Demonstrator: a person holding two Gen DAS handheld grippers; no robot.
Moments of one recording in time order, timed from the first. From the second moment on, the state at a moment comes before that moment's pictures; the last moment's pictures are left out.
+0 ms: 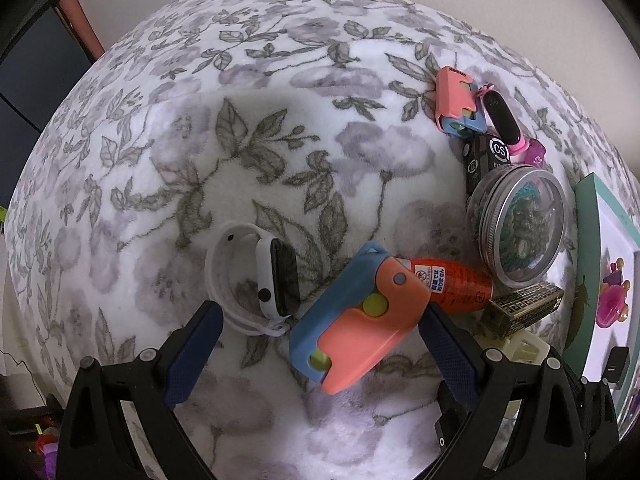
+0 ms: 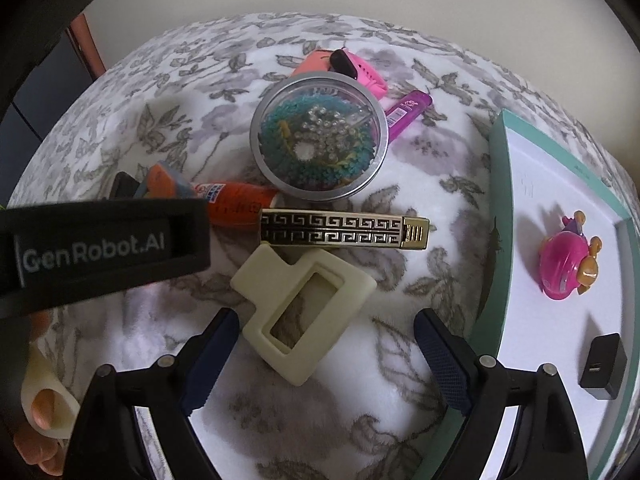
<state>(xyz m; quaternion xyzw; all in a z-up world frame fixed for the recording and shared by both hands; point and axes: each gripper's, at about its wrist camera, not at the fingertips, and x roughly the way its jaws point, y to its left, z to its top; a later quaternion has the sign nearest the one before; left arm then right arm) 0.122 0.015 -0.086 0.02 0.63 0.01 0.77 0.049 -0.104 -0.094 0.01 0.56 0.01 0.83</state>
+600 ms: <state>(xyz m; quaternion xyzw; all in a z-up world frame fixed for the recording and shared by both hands) 0.120 0.020 -0.073 0.06 0.62 0.03 0.78 0.059 -0.124 -0.086 0.04 0.55 -0.02 0.83</state>
